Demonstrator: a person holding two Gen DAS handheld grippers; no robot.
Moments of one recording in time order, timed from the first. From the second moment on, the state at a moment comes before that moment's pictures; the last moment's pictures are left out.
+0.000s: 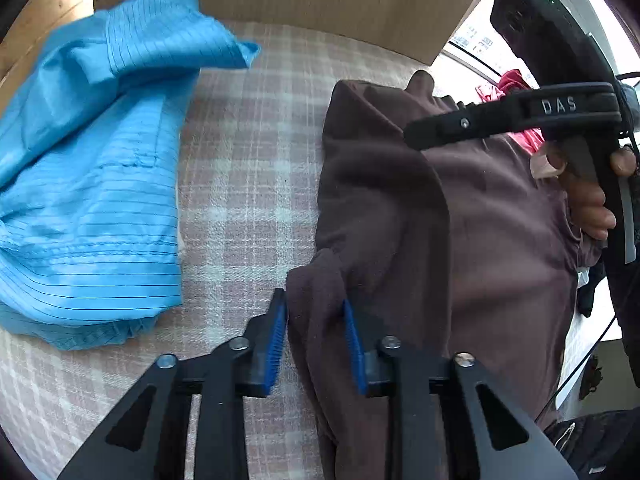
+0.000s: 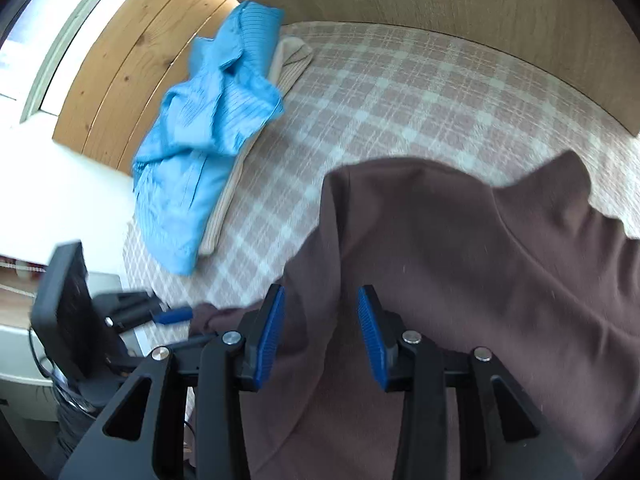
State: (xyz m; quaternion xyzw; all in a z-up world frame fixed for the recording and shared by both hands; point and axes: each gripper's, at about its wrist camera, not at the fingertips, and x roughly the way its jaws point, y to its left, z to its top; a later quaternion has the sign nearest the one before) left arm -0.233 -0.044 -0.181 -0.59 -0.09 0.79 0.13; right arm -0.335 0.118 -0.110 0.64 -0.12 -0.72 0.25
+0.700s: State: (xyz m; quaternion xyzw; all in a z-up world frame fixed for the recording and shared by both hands) left arm -0.151 -0.117 -0.148 -0.54 -0.17 0.83 0.04; right arm -0.347 0.121 -0.110 0.59 -0.09 -0.78 0.19
